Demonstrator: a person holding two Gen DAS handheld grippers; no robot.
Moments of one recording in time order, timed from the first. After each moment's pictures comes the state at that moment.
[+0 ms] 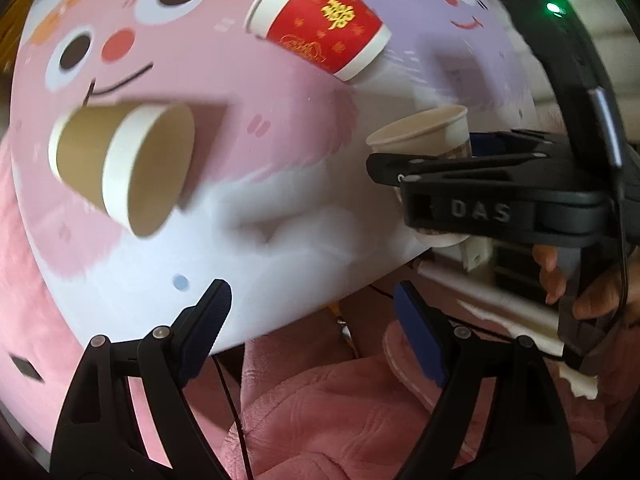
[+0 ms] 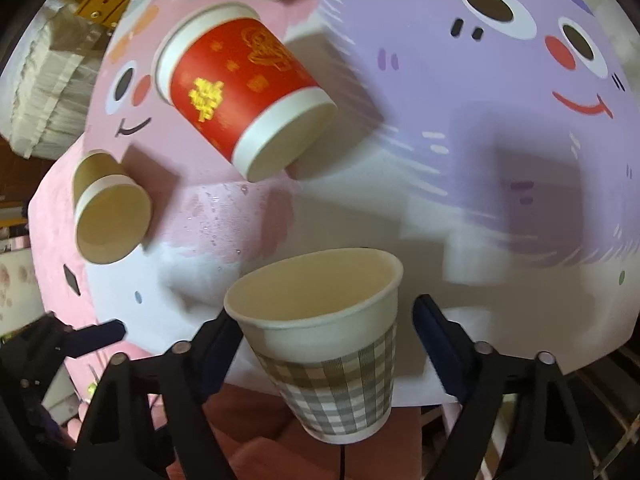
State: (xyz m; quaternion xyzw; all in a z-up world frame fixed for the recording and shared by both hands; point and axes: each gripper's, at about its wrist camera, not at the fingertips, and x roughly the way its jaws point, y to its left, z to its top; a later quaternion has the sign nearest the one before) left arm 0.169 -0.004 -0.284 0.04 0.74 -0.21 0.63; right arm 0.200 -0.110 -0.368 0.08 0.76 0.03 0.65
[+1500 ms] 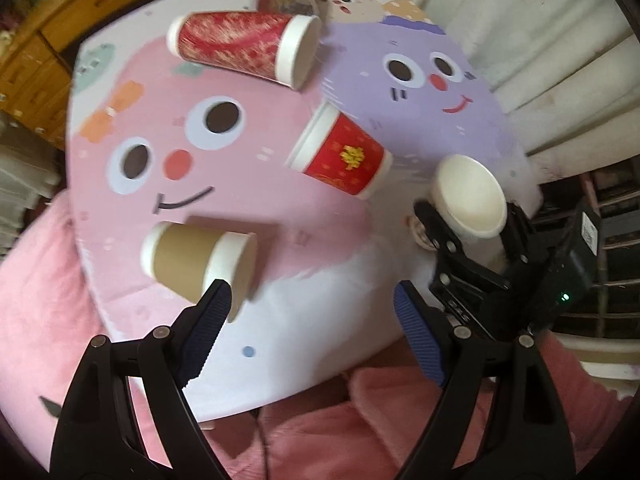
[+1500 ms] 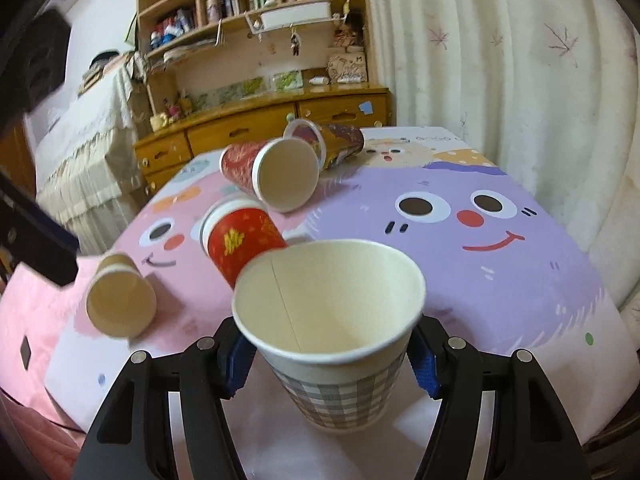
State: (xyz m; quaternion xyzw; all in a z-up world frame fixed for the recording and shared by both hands) left arm 0.195 0.004 -0.206 0.07 0.64 -0.19 0.74; right arm 0.109 -0.142 -0.334 0.03 0.37 0.03 0.93
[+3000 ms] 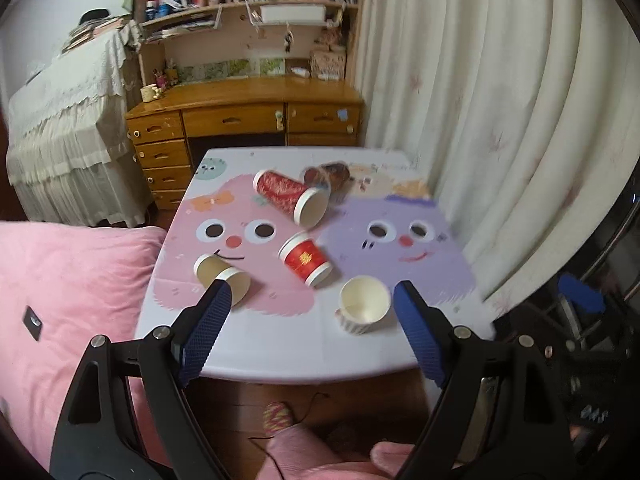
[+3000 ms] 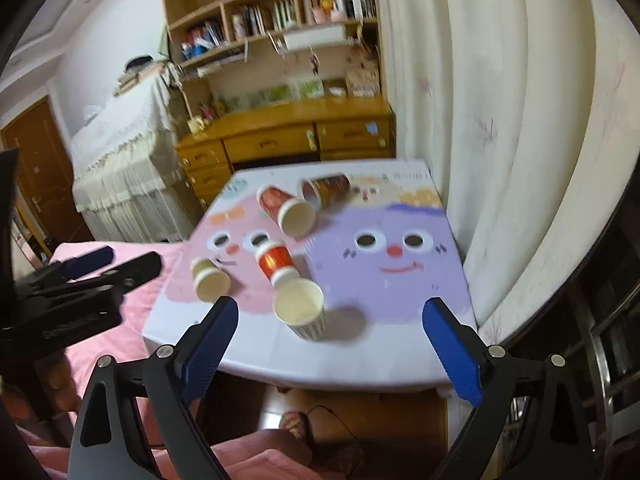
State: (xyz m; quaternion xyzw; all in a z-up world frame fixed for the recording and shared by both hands) left arm -0.026 -0.076 -0.020 -0.04 0.36 -0.02 0.93; right arm -0.054 -0.262 -0.036 0.02 0.37 0.08 0.93
